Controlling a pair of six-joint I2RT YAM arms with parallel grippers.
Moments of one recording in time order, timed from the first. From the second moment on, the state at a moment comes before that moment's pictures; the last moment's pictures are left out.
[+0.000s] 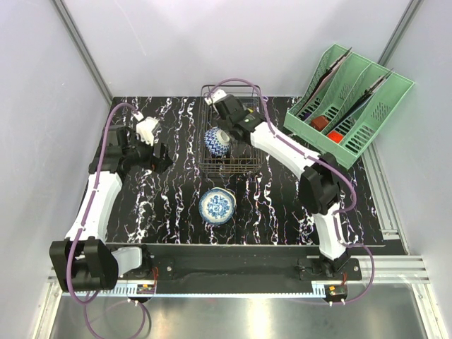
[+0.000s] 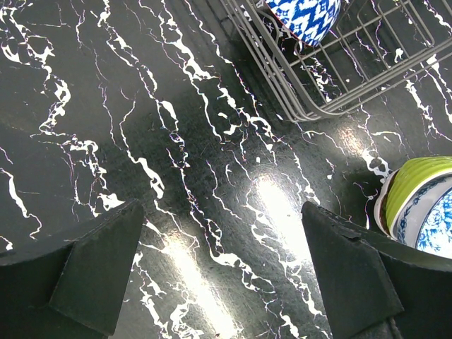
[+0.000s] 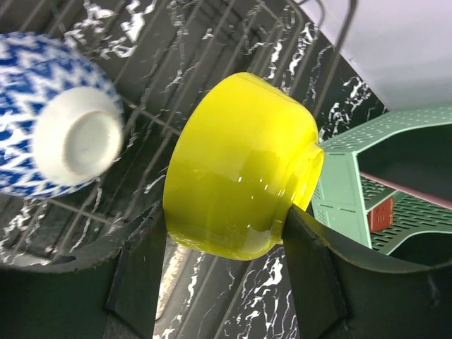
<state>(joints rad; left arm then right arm) 0.05 1.18 0.99 -0.52 0.52 0.30 0.71 2.10 1.97 -0.60 0.52 -0.25</state>
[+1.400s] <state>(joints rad) 0.05 1.19 0.98 -0.51 0.52 0.31 0.79 2.12 1.85 -0.47 0.63 -0.36</state>
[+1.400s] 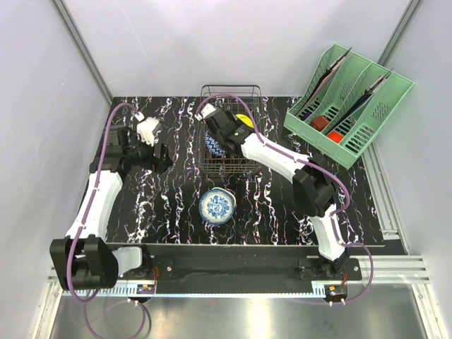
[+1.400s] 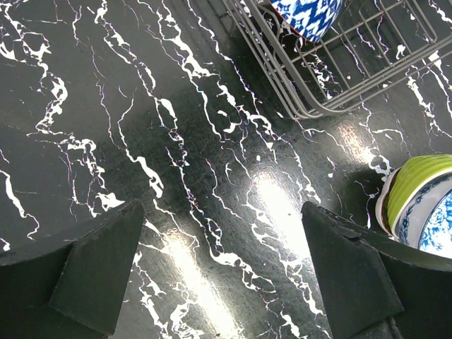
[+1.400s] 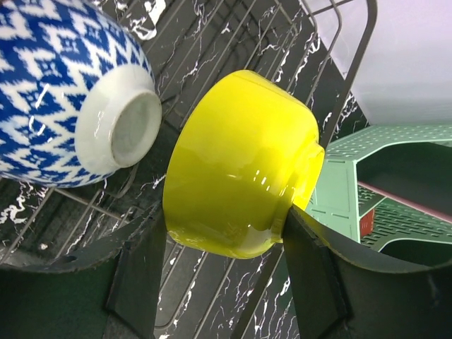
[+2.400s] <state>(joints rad) 0.05 1.19 0.98 -0.52 0.55 0.31 0.79 2.11 1.76 -0.46 0.60 -0.36</state>
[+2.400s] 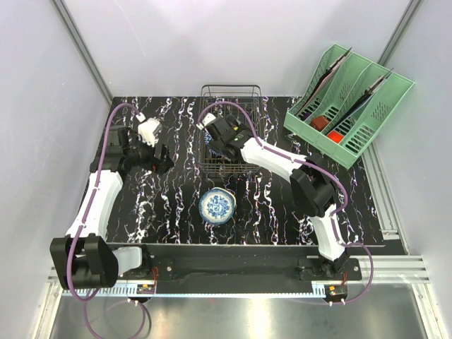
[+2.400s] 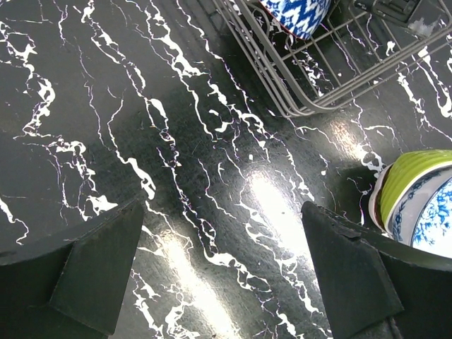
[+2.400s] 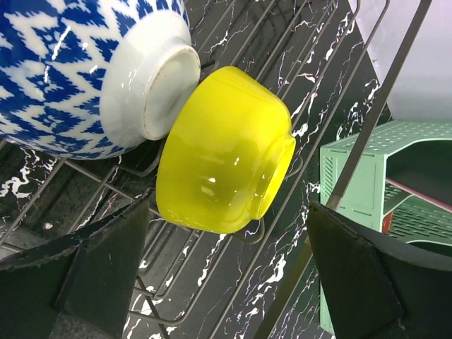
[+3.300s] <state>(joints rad) -0.34 1.13 0.86 -0.72 0.63 0.46 0.65 1.54 1.67 -0.43 0.52 -0.46</state>
